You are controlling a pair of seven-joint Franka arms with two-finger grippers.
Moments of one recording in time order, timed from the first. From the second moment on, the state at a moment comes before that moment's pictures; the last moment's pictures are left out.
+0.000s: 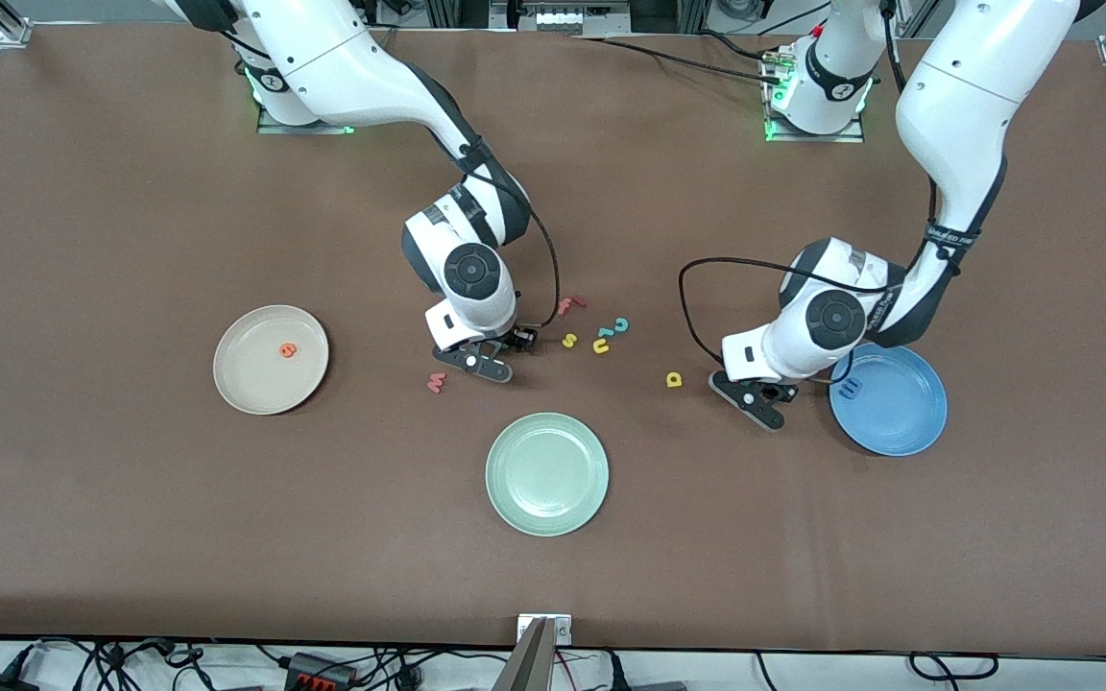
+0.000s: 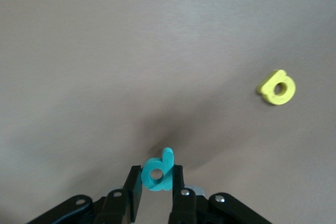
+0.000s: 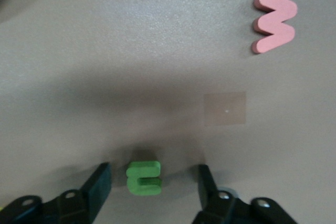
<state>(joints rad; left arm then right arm) 0.05 0.62 -0.36 -1.86 0.24 2.37 0.20 0.69 0.78 -0.01 -1.59 0.06 2.31 0.96</state>
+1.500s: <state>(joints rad) 0.32 0.64 -0.44 -1.70 0.34 2.03 0.32 0.32 0.62 -0.05 -1.59 0.08 1.95 0.55</state>
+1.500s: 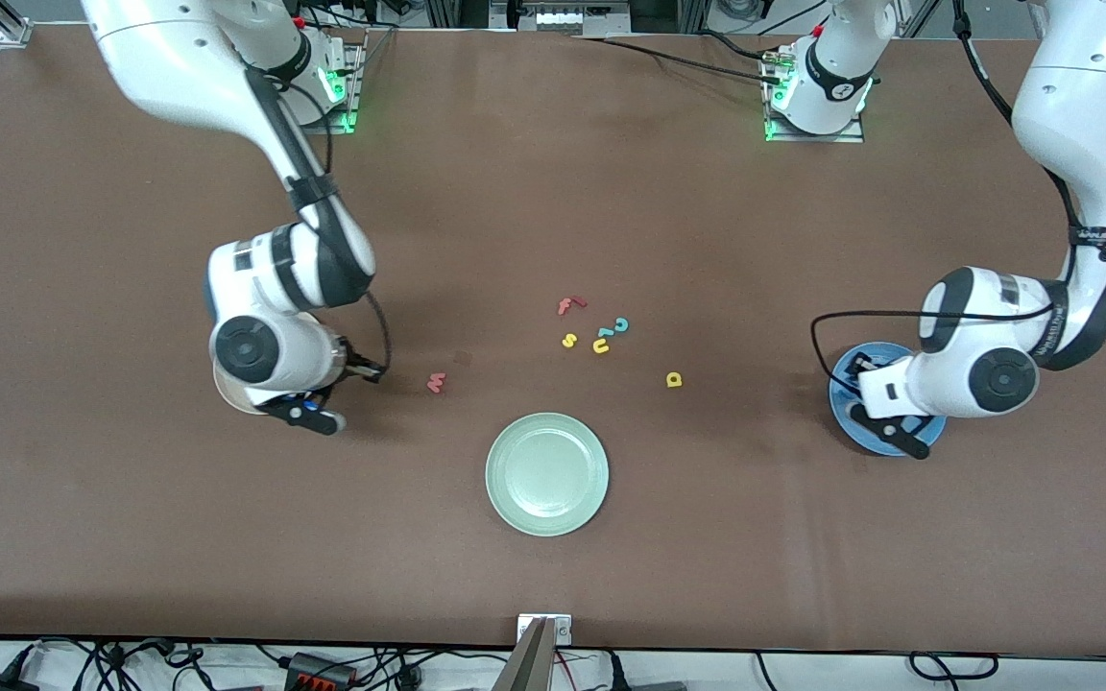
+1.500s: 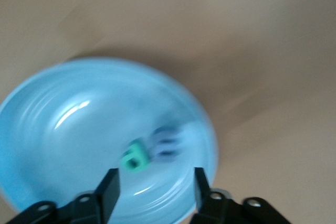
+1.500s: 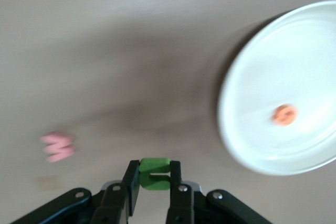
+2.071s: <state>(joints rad) 0.22 0.63 -0.62 -1.69 0.29 2.05 -0.20 0.12 0.63 -0.07 -1.67 0.08 1.95 0.19</state>
